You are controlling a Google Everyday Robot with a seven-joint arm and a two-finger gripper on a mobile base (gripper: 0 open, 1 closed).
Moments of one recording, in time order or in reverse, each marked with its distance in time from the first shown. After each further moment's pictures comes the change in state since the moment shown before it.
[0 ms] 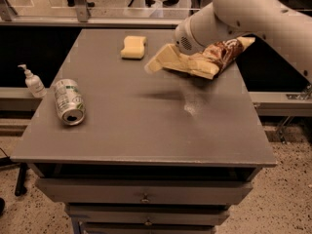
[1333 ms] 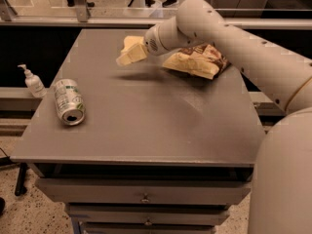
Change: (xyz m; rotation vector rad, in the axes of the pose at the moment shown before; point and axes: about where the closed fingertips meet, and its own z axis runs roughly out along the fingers) arm -0.048 -0.011 0.116 -0.066 -0.156 0.111
